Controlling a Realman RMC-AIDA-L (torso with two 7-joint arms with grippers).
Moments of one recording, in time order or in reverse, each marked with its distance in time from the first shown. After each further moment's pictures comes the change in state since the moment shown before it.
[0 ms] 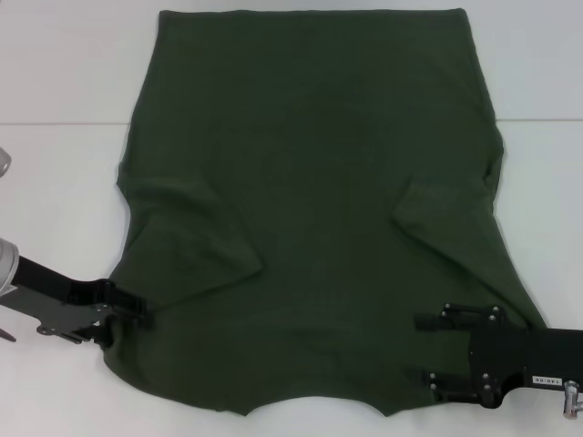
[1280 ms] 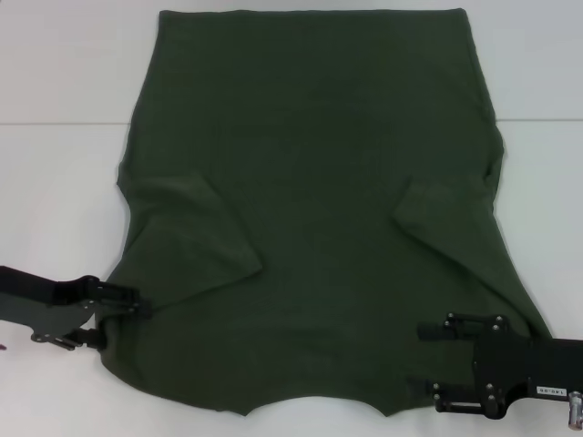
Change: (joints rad) left arm 0.036 0.021 -0.160 -0.057 -0.029 0.015 0.046; right arm -0.018 0.000 -0.005 0.000 0.000 -0.014 0.000
